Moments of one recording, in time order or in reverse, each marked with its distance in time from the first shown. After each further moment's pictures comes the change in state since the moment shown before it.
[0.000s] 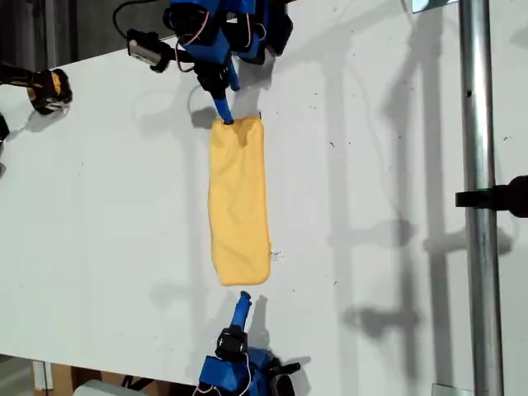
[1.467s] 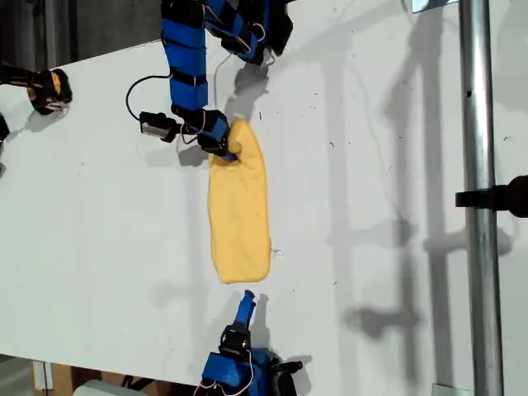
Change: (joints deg) arm 0 0.7 0.4 2.5 2.1 -3.9; arm 1 5.6 -62.6 -16.4 -43.9 -8.2
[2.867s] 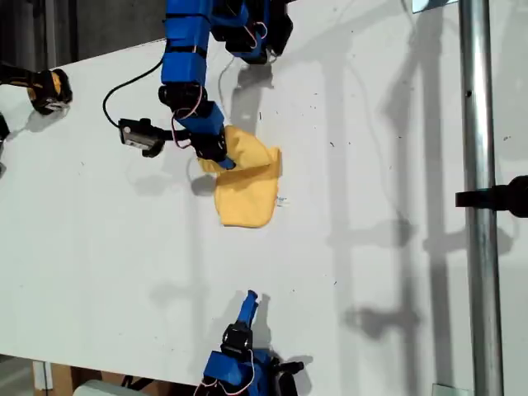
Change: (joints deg) arm 0 0.8 0.0 1.0 0.4 -0.2; arm 1 -13.9 10.7 -21.4 17.0 -3.2
